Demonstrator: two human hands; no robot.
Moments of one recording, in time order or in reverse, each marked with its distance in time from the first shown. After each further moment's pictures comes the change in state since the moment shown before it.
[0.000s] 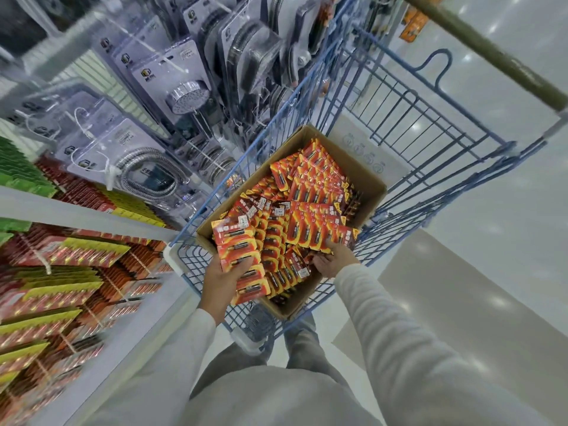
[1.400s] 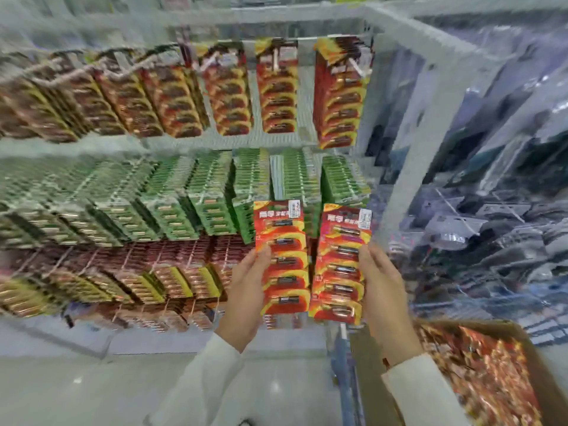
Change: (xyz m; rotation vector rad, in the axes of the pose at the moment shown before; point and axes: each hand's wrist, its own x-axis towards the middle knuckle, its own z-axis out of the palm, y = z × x) left_hand -0.224 0.059 -0.277 -0.781 0.505 0.537; right_hand -0.308 0.244 0.180 -0.856 -1.056 -0.860
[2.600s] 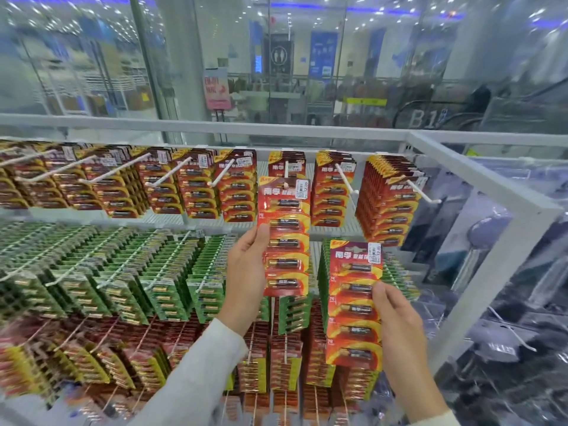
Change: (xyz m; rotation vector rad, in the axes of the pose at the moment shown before) left_hand 0.074 0.179 -0.022 0.005 -0.038 0.394; right_hand 0.032 -0.072 0.119 -0.070 0.000 -0.119
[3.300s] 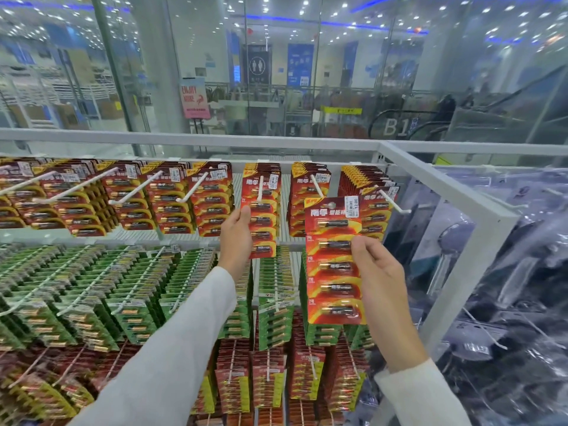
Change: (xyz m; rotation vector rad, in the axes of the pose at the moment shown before) left_hand 0.116 -0.021 0.027 0.145 0.064 -0.012; right_hand 0.029 -0.066 0.020 -0.055 -0.019 -0.199
